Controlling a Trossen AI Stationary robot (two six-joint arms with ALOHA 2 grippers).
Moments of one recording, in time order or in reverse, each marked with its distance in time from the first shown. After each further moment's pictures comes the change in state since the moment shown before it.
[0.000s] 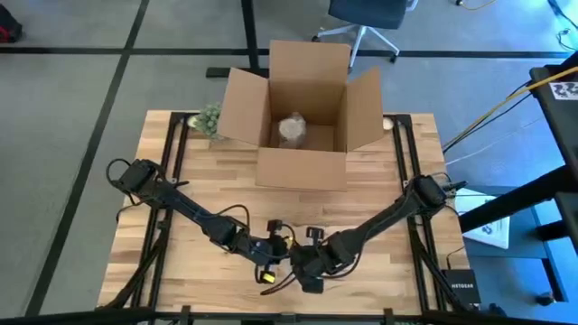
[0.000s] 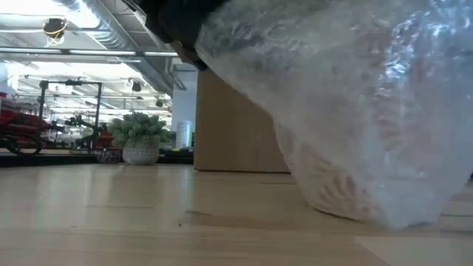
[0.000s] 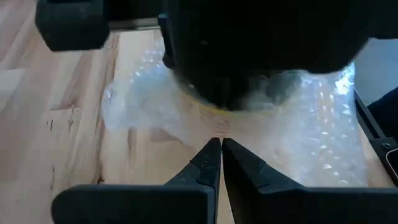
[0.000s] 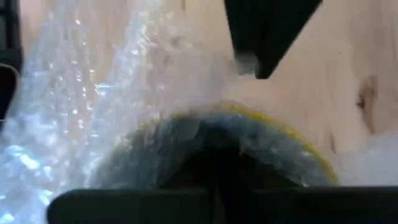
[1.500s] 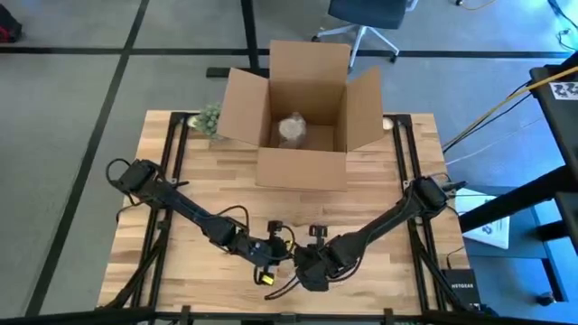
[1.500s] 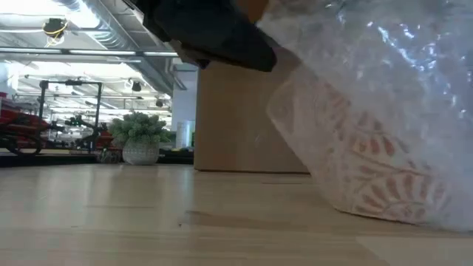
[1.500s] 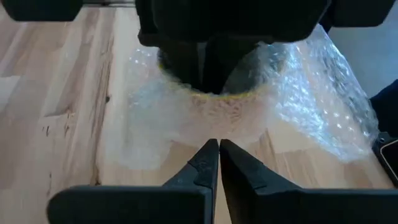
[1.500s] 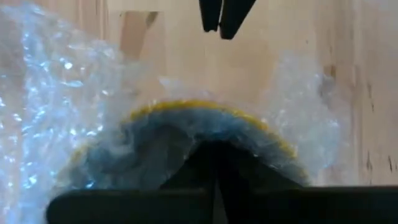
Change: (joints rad) left arm -0.008 0.000 0.000 0.001 0.000 0.039; right arm 0.032 -0.012 0.053 -0.155 0.067 -0.027
